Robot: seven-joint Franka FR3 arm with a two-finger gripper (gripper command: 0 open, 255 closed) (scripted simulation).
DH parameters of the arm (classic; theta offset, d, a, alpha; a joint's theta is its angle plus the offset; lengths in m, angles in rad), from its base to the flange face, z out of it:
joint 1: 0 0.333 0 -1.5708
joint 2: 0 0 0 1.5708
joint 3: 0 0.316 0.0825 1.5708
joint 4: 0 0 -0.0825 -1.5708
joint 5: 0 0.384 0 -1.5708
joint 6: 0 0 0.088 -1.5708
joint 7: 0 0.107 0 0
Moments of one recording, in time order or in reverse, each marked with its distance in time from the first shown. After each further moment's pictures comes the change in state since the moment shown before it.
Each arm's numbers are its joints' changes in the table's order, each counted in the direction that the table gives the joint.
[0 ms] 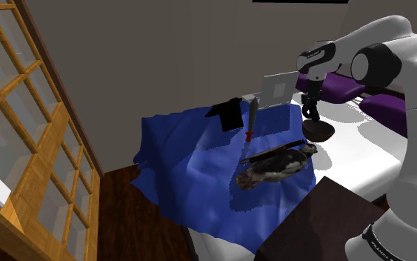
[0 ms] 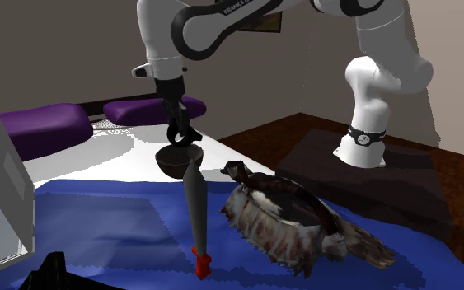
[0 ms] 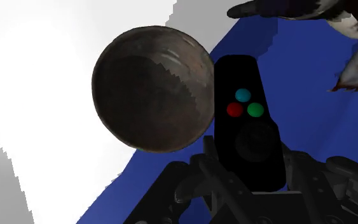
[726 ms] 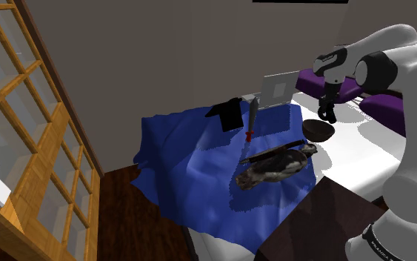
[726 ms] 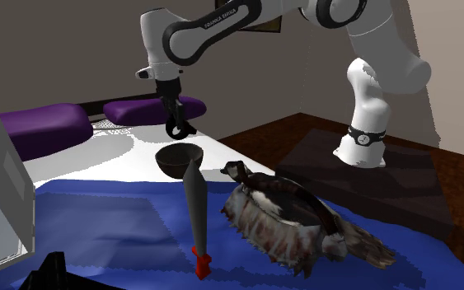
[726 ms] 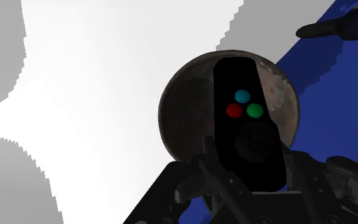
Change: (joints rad) arm -0.144 0.087 -0.018 0.089 0.029 -0.006 -0.154
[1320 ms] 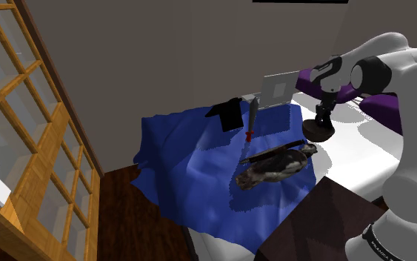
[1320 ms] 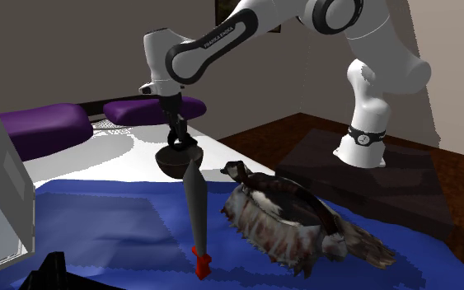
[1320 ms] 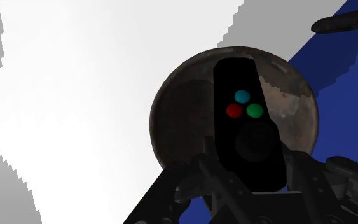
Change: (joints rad) arm -0.003 0.051 0.011 -0.040 0.013 -0.089 0.000
